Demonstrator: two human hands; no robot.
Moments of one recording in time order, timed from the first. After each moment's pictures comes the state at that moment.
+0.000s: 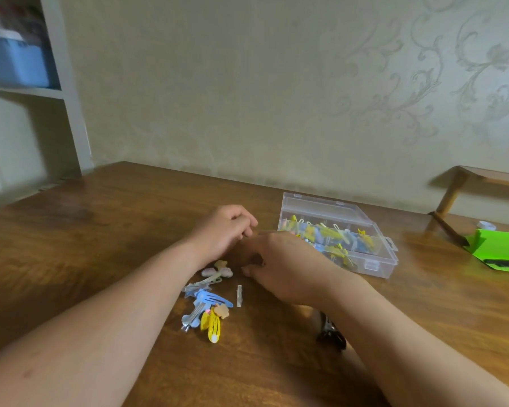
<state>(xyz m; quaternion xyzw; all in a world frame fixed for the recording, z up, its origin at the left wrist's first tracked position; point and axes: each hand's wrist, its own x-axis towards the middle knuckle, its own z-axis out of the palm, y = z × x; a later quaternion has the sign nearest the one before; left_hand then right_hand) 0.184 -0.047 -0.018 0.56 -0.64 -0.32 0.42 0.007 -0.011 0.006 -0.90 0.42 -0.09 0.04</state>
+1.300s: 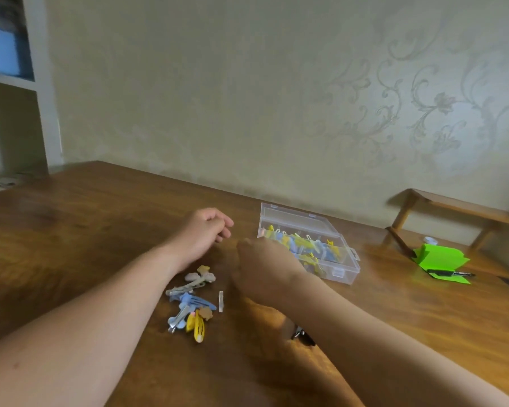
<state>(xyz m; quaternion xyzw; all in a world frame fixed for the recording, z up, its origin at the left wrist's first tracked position) 0.191 -0.051 -0.018 0.57 -0.58 -0.35 0.47 0.023 0.020 0.036 -0.86 0.50 0.01 -0.04</state>
